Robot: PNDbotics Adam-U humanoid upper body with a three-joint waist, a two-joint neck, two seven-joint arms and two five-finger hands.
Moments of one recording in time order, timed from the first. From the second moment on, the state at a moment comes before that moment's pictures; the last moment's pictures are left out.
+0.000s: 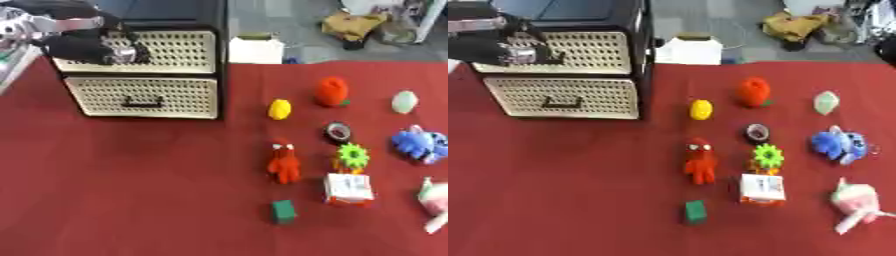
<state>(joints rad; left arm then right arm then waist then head) -1.07 0.71 -0.35 -1.46 -0.61 0.10 -0.79 -0.44 -0.86 -0.04 -1.98 0.68 0.28 -0.09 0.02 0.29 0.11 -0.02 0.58</state>
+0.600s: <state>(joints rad) -1.08 0.71 -0.35 -1.43 -0.60 0.06 -0.85 -0.44 -0.86 -0.04 -1.98 0.68 0.29 -0.09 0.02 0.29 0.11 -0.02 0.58</state>
